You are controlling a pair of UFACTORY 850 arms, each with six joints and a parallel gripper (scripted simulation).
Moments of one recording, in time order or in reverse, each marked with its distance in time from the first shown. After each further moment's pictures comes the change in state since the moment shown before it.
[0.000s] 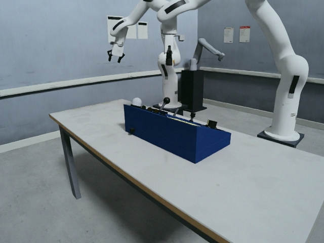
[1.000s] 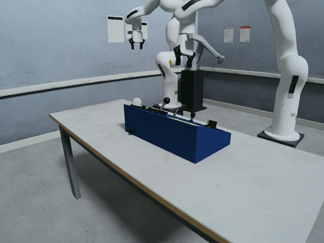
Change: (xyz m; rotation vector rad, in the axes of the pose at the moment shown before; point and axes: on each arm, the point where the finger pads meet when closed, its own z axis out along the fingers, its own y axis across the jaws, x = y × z) left arm 0.077 0.051 0.003 -0.149 -0.030 0.837; right arm -0.043 0.162 -0.160 -0.191 -0.272 -0.081
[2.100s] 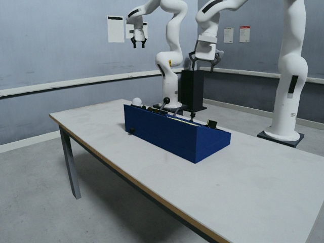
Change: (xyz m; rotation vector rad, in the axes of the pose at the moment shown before) left arm 0.098 -0.037 0.020 -0.121 0.054 0.927; right arm -0.012 0.014 -0.010 -0.012 -0.025 -0.003
